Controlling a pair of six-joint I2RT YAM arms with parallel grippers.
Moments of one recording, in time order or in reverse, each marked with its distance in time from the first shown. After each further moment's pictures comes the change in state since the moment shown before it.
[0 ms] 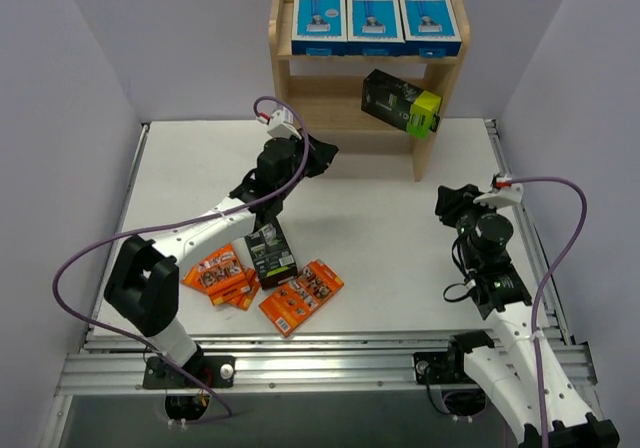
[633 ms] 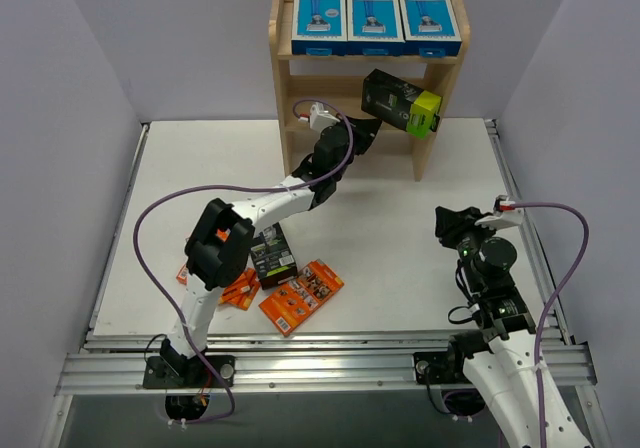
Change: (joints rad) left arm -0.087 0.556 0.518 0.180 -0.187 -0.414; right arm 0.001 -0.206 -0.117 -0.119 -0.077 0.077
